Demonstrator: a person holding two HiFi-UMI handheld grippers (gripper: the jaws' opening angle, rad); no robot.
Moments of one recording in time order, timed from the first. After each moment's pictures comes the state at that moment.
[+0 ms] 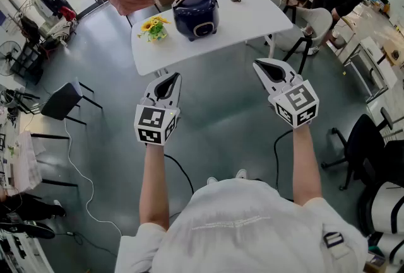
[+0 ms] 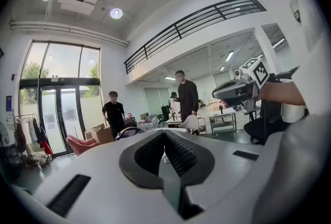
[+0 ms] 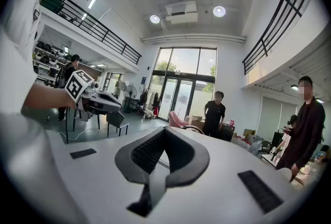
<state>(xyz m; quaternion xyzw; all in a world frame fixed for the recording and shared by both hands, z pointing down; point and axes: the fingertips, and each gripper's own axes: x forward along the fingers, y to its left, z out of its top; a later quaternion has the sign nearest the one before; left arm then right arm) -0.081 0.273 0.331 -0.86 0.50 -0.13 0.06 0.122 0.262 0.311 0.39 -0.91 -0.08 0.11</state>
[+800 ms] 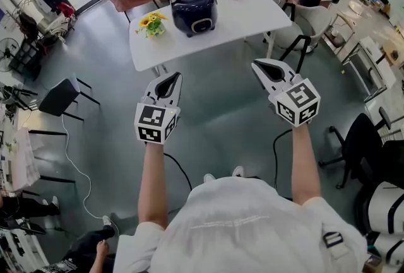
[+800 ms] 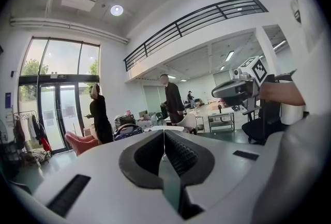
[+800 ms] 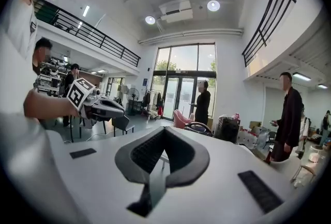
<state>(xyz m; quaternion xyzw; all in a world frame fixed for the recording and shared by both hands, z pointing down) -0.073 0.279 0.342 -0.86 0.49 -0.14 0.04 0.124 0.269 0.317 0.37 -0.92 -0.03 0.10</state>
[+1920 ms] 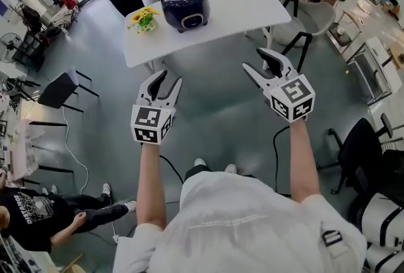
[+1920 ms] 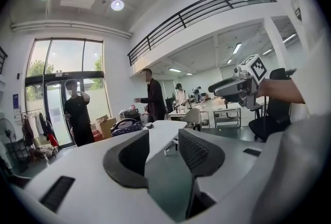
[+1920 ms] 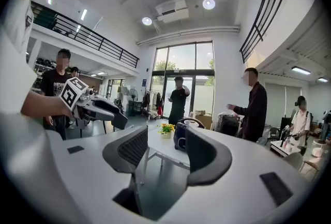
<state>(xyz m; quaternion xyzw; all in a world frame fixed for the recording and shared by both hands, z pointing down) -0.015 0.254 0.369 -0.83 0.53 -0.16 0.03 0.193 0.218 0.344 0.36 -0.93 -0.02 0.09</state>
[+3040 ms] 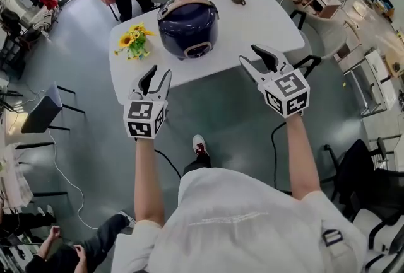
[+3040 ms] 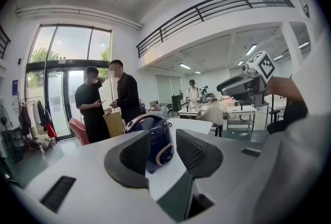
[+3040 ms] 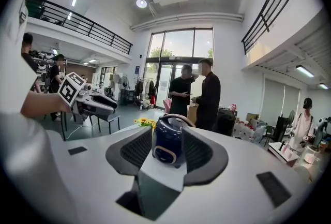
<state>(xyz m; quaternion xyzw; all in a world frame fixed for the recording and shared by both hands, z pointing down) -0.125 -0.017 0.403 -0.83 0.54 -0.15 -0.02 0.096 -0.044 0.368 0.39 -0.91 -0.01 0.16</state>
